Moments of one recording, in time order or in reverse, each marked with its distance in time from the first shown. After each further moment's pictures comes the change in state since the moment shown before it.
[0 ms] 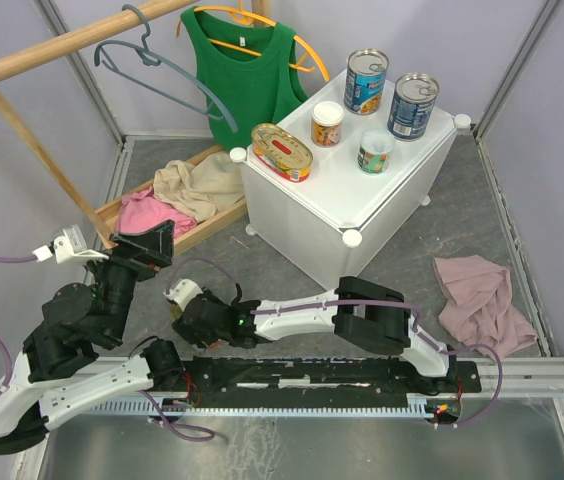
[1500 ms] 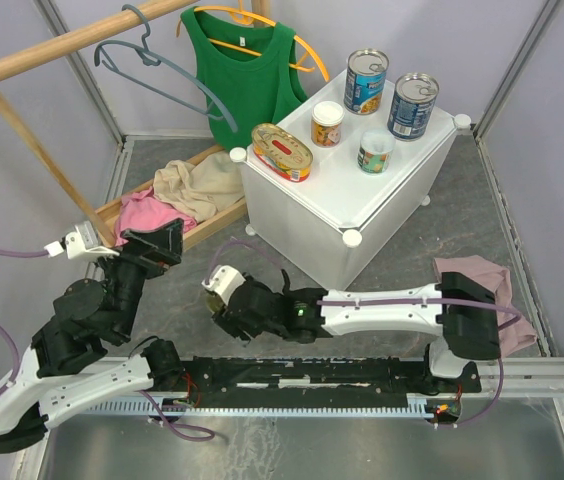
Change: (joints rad) left arm 0.000 0.034 -0.019 0.047 0.017 0.000; right arm -0.002 -0.482 -0.284 -0.215 0.051 -0.082
